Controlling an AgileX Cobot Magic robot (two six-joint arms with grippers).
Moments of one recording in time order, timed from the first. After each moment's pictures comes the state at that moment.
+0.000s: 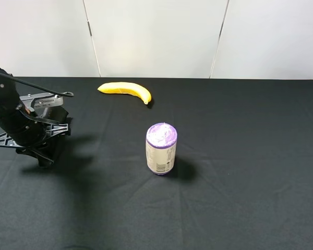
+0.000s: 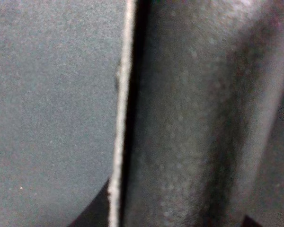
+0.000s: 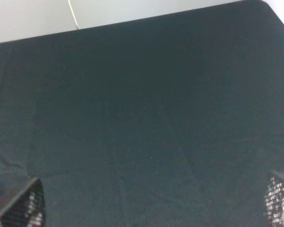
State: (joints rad) left arm -0.19 1.80 -0.75 0.06 0.35 -0.42; right arm -0.04 -0.01 -0.49 0.01 1.02 0.07
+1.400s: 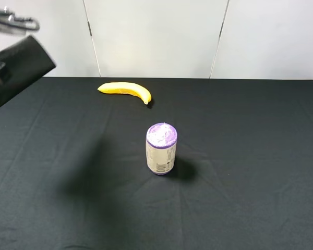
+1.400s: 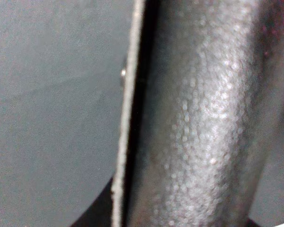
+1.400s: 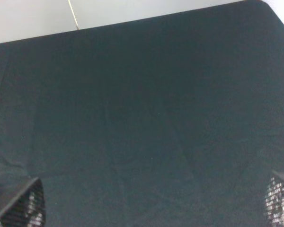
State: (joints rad) left arm -0.19 1.38 -1.15 0.06 1.16 0.06; right arm -0.04 -0.01 -0.49 0.01 1.02 0.07
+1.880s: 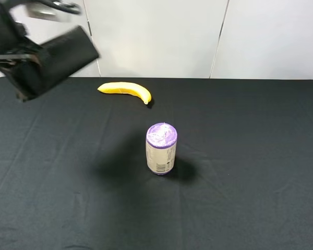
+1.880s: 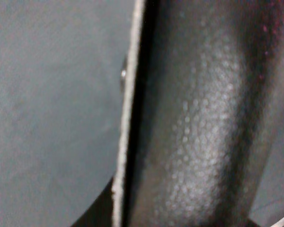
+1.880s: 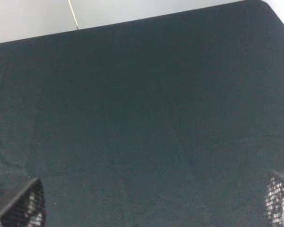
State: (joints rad) left arm -0.32 1.59 -1.33 -0.05 1.16 0.26; right arm -0.04 -0.01 -0.49 0.01 1.02 0.07
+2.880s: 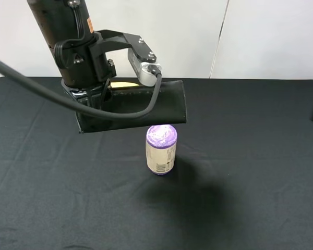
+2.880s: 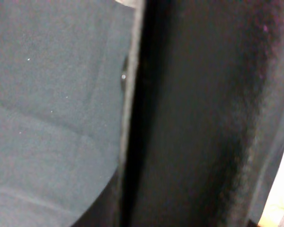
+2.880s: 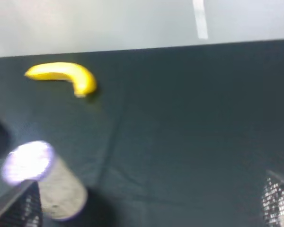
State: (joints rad) left arm -0.71 1.68 -1.37 -0.09 1.16 0.58; right arm -0.04 0.33 -0.51 0.56 0.77 -0.41
